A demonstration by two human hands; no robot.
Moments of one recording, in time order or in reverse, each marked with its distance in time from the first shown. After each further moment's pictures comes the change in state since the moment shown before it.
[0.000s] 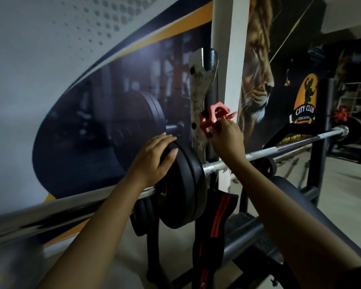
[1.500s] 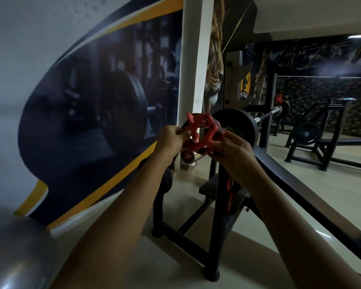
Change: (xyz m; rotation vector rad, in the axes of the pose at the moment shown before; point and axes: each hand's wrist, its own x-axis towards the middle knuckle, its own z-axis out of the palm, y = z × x) left_hand -0.177 -0.105 -0.261 -0.837 -0.172 -0.446; right_hand -0.267 -0.354 0.055 1.043 -0.136 0.473
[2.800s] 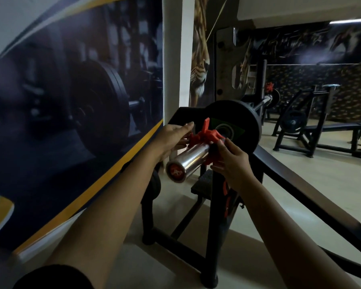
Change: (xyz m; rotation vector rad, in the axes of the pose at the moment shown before) left_hand 0.133 -0.075 0.055 -0.202 -0.358 -0.156; right_hand 0.105 0.082 -0.070 -0.173 0.419 0.095
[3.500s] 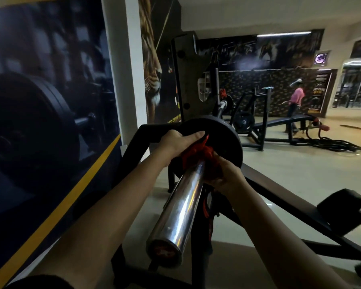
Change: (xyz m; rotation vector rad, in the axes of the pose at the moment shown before) left_hand 0.124 0.012 0.051 0.298 -0.148 0.063; right_hand 0.111 0.010 -0.024 0.391 0.329 0.251
